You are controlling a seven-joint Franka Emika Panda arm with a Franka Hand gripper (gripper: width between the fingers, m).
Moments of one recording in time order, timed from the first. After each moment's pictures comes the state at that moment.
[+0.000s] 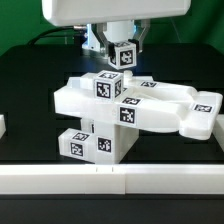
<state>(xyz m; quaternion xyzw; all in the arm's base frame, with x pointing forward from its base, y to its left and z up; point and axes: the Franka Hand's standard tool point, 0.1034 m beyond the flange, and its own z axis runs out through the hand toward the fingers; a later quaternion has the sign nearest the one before) 0.584 -0.017 0.138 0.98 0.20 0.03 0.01</state>
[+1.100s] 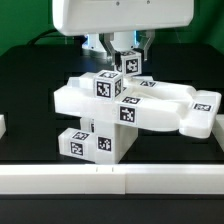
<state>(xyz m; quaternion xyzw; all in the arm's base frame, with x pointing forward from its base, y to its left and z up) 0.571 -0.009 0.125 0.98 0.20 0.03 0.01</state>
